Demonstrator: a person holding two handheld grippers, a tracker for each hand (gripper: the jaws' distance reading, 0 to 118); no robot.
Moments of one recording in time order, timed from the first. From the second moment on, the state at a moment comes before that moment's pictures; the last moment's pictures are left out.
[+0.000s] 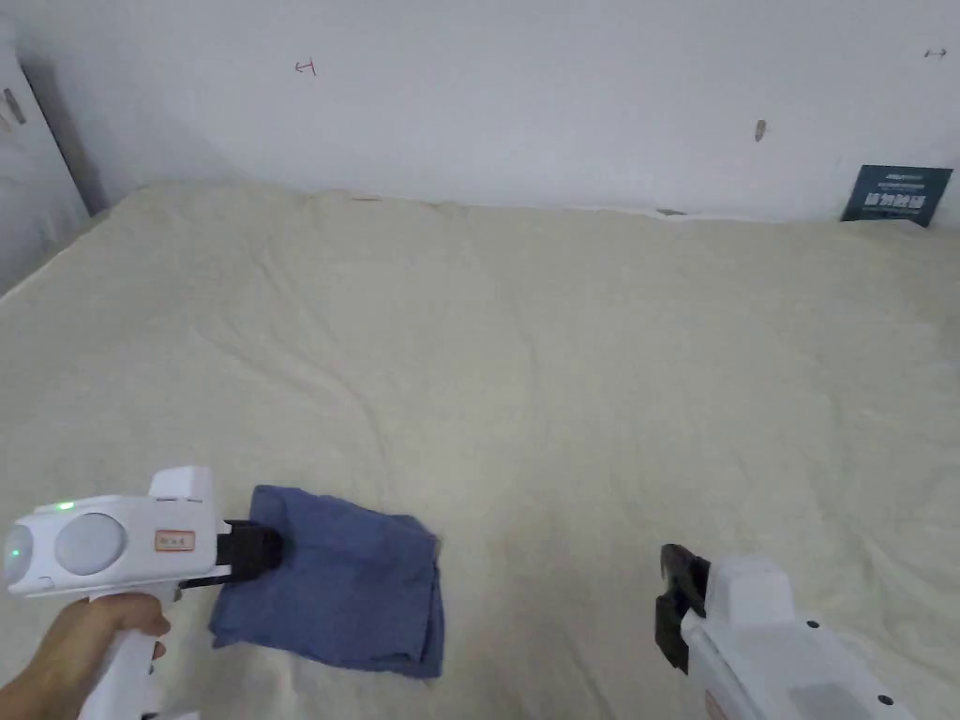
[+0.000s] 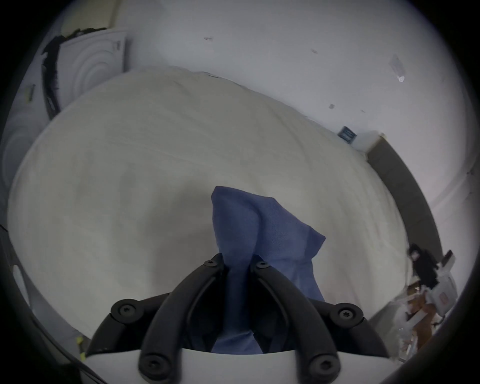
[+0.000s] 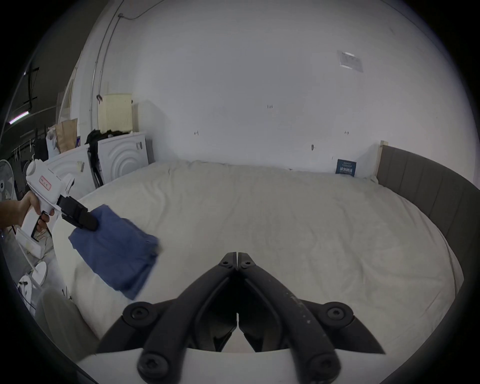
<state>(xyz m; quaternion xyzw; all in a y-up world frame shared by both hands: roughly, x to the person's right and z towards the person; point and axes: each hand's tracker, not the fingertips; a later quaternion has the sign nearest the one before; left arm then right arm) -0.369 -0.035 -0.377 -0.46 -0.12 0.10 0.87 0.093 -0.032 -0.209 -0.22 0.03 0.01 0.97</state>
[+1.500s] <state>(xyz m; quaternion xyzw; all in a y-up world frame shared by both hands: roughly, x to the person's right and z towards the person) -0.246 0.195 -0.259 -0.04 -0.03 -0.02 1.00 0.139 0.145 -0.159 -0.01 -0.09 0.03 1.00</state>
